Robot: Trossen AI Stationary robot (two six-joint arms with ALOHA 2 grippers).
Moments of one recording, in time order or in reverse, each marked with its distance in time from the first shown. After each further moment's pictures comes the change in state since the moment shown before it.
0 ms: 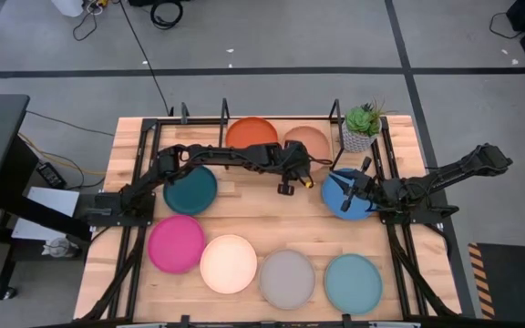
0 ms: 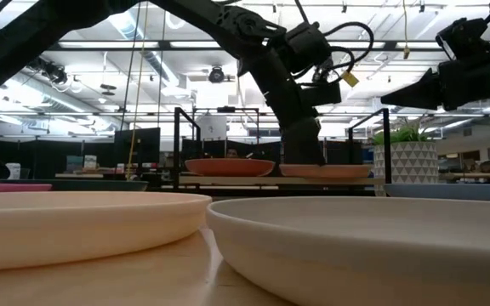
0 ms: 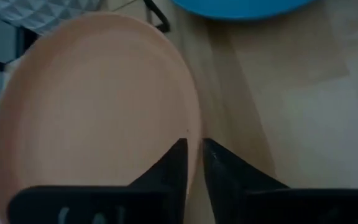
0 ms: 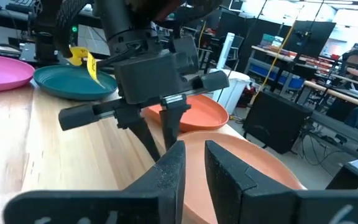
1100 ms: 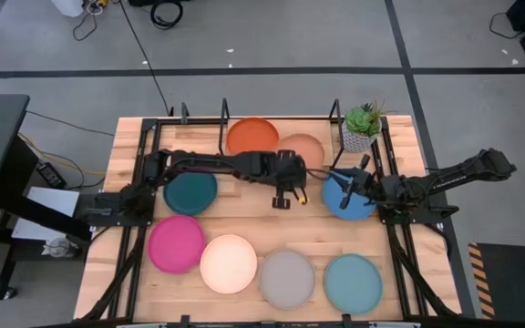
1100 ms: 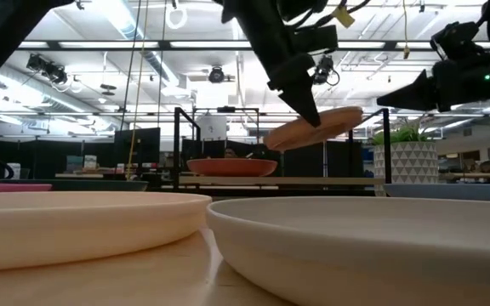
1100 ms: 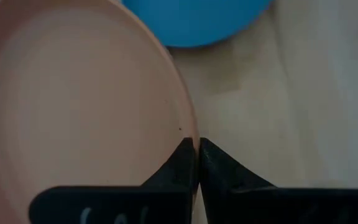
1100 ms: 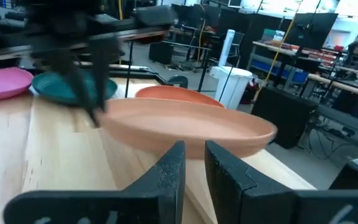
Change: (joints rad) left arm -0.112 -0.146 0.000 -0.194 0.003 -0.181; right arm -0.087 0.000 0.000 0.004 -0.090 0.036
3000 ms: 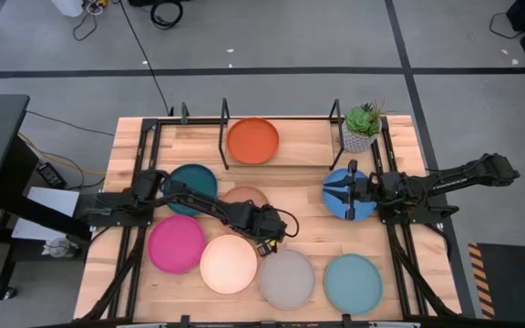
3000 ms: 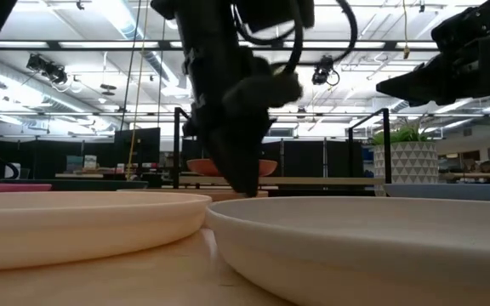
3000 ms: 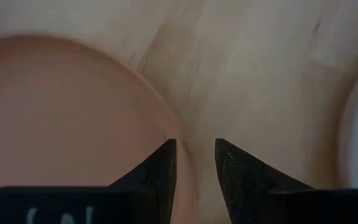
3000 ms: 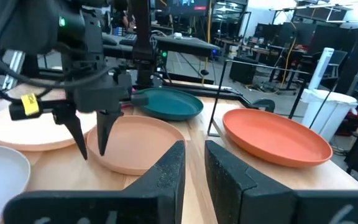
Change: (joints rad) left arm -0.292 -0.020 -0.325 -0.084 -0.030 -0.988; right arm -0.091 0.010 0.000 0.032 -0.487 0.001
